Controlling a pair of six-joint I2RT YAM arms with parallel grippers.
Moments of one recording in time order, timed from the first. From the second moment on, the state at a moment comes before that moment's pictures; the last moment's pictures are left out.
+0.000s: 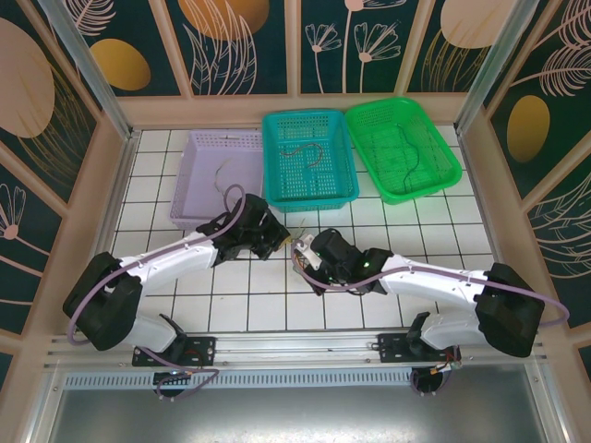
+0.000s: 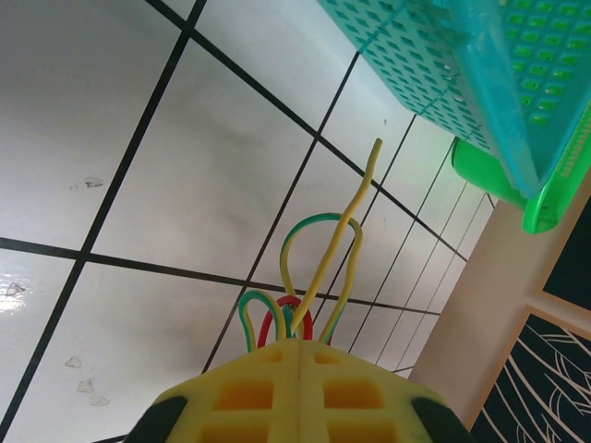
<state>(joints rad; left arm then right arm) -0.71 1.44 0.83 -0.16 0.23 -1.47 1.02 1.27 0.69 -0.31 -0.05 0.16</state>
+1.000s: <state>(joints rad) -0.55 1.26 0.90 -0.44 0.09 -1.33 0.87 1.29 0.70 -0.36 -0.05 0.20</state>
